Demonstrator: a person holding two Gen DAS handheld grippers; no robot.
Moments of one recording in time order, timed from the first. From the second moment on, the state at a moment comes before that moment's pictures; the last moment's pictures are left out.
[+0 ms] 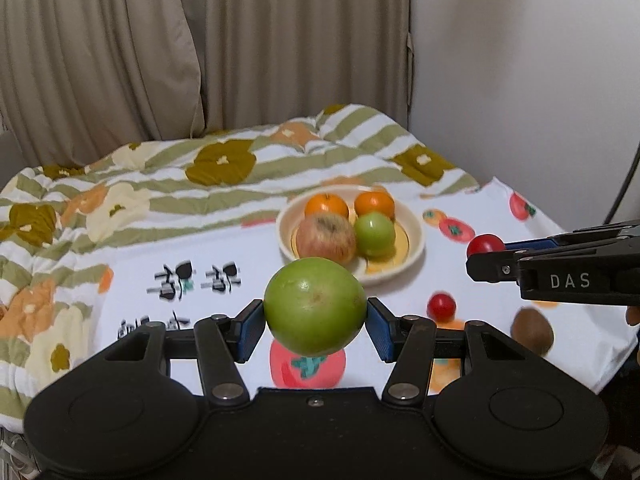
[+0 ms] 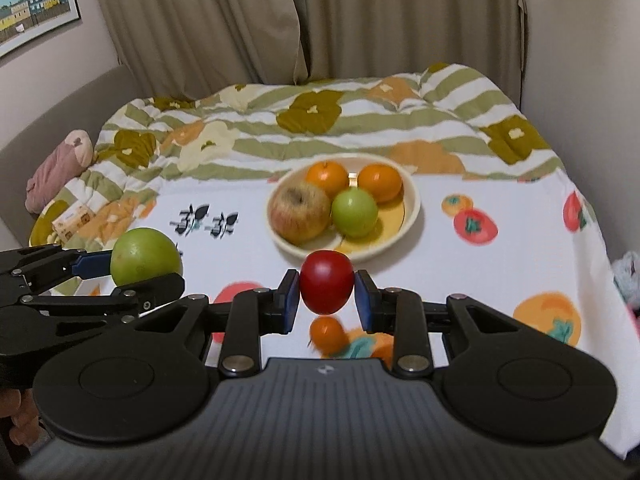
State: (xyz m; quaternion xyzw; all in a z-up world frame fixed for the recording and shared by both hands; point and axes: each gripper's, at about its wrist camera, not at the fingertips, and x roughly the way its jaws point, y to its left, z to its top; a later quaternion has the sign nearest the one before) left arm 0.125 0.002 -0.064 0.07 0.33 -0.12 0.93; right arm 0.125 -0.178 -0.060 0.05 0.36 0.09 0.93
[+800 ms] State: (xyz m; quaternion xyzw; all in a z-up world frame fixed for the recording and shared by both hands) left arm 0.233 -0.086 -0.102 0.08 0.38 -0.09 0.92; right arm 0.267 -0.247 -0.095 0.02 0.40 0.15 0.90
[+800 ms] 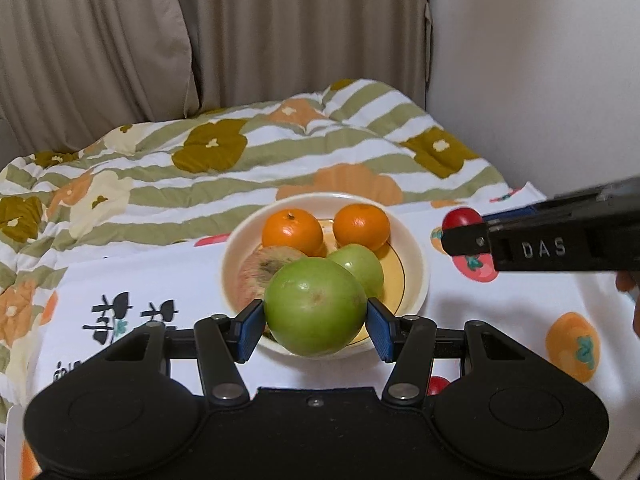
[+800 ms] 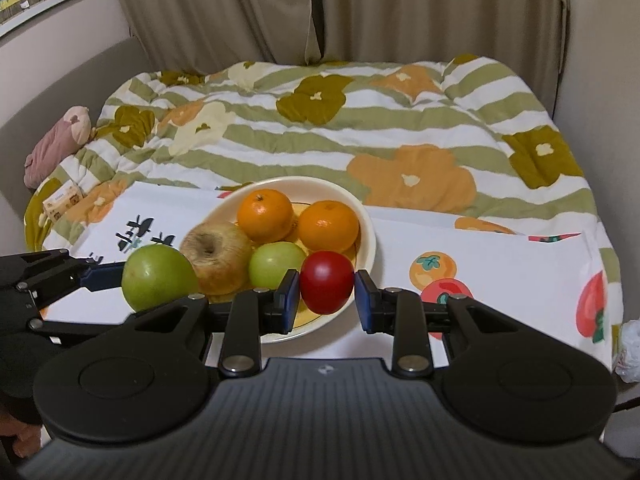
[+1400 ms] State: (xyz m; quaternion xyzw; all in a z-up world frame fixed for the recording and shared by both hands) left arm 0.251 -0.123 -0.133 0.16 0.38 -0.09 0.91; right arm 0.302 -0.253 -0.122 0.01 0.42 0.17 0.89
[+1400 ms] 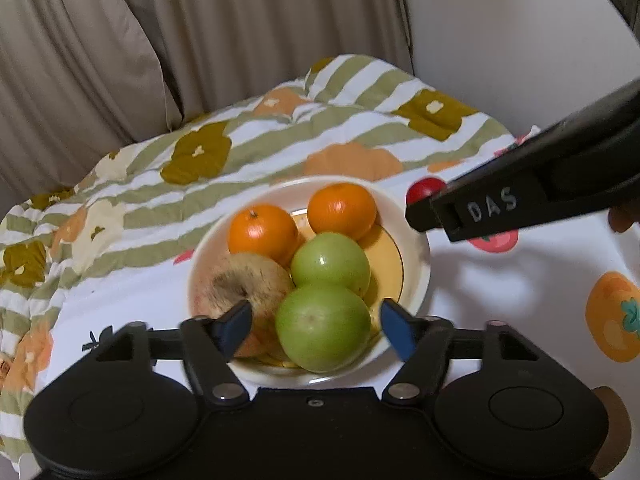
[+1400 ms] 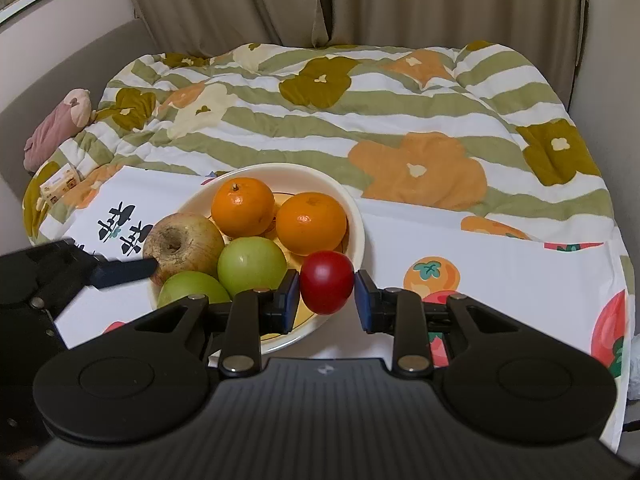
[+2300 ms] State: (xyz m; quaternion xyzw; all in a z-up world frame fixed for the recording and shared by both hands) left arm 0.229 -0.067 -0.101 0.06 0.40 -0.03 0.91; right arm 0.324 -0.239 -0.144 -0.04 0.41 0.25 0.87
